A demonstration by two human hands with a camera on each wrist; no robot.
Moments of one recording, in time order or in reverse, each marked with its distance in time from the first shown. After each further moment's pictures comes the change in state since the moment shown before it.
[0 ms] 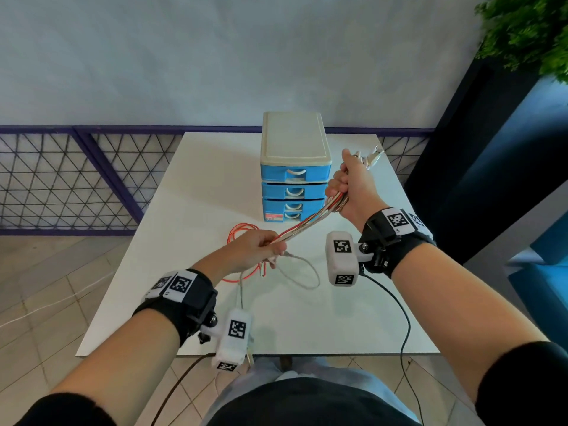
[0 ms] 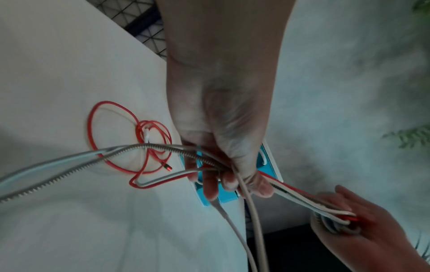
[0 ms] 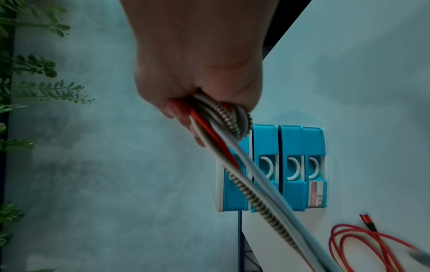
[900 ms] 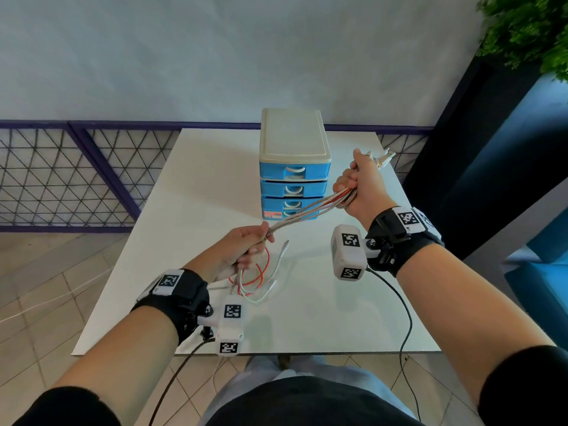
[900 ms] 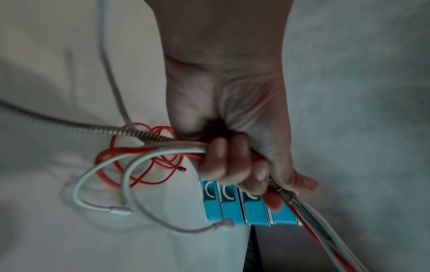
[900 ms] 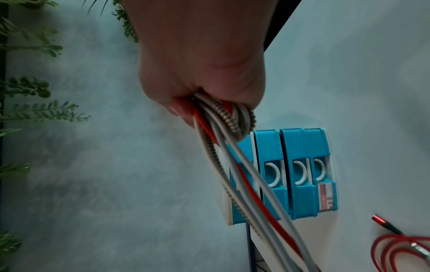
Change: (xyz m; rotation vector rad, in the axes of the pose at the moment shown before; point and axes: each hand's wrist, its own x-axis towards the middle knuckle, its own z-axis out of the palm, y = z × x) left_hand -0.010 -0.010 -0.009 -0.624 0.050 -0.175; right_hand 0.004 -0.007 -0.011 0.063 0.033 -0.010
